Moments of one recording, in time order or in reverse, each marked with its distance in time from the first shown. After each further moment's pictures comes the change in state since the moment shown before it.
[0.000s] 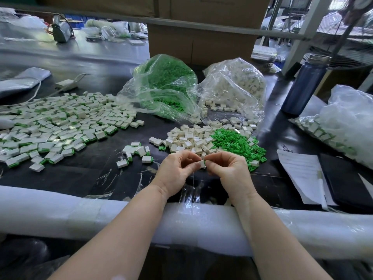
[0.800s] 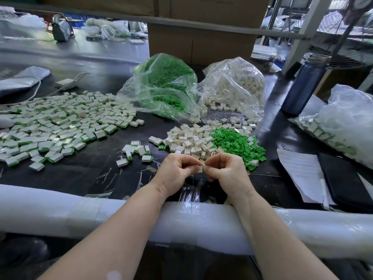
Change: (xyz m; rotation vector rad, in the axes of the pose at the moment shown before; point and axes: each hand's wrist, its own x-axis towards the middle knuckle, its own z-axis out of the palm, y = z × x) left_hand -0.001 0.003 0.000 -0.014 -0.058 0.029; right_hand 0.000 0.001 0.001 -0.021 -0.067 0.073
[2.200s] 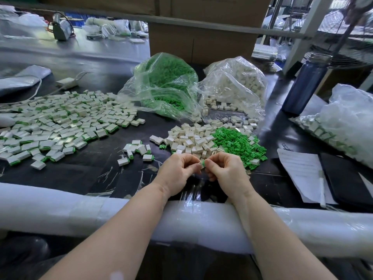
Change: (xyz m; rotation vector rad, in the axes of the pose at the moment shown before) left_hand -0.002 -0.001 0.001 0.129 0.002 -0.075; right_hand 0.000 0.000 0.003 -0.088 0.006 -0.049
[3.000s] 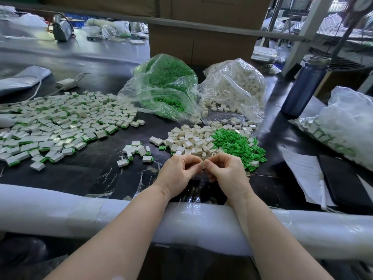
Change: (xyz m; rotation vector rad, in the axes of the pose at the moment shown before) left_hand 0.000 0.000 0.002 -0.014 0.022 0.039; right_hand 0.001 0.002 0.000 0.014 0.026 -0.006
